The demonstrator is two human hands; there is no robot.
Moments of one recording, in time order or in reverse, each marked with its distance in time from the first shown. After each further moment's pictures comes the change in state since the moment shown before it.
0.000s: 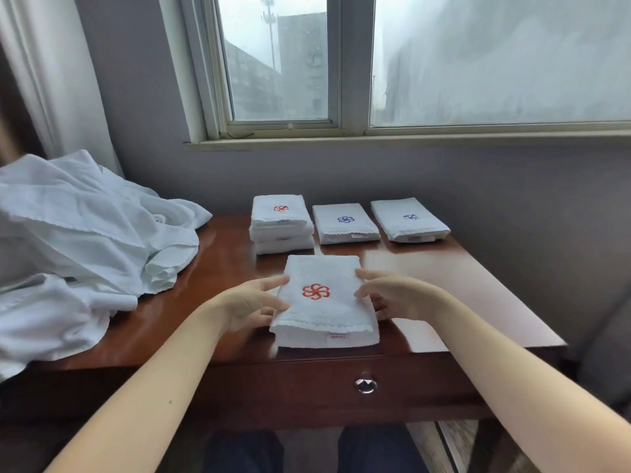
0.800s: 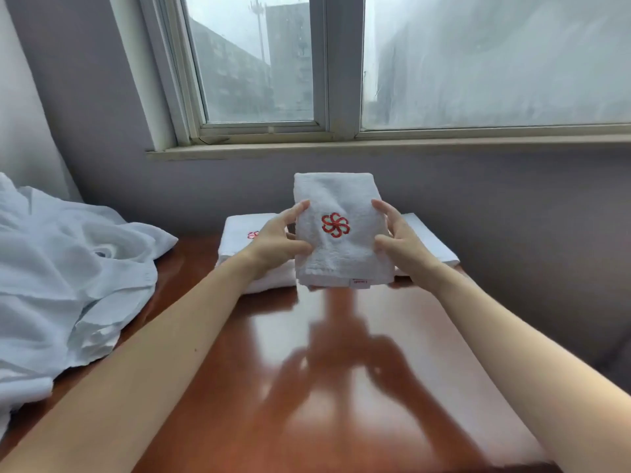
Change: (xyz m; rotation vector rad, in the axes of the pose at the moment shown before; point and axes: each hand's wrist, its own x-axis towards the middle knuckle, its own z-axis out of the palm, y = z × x) left_hand 0.124 0.147 0.023 0.316 0.194 0.534; right_hand 0.084 -0.080 -0.097 -0.038 0.412 -0.498
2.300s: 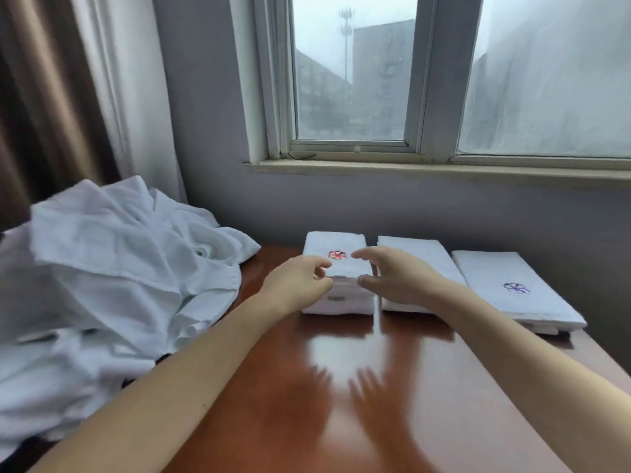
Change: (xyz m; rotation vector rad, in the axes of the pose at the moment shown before) left_hand -0.038 -0.031 -0.072 0.713 0.198 -0.174; right_hand 0.047 -0.051 0.115 -0.884 -0.357 -0.300
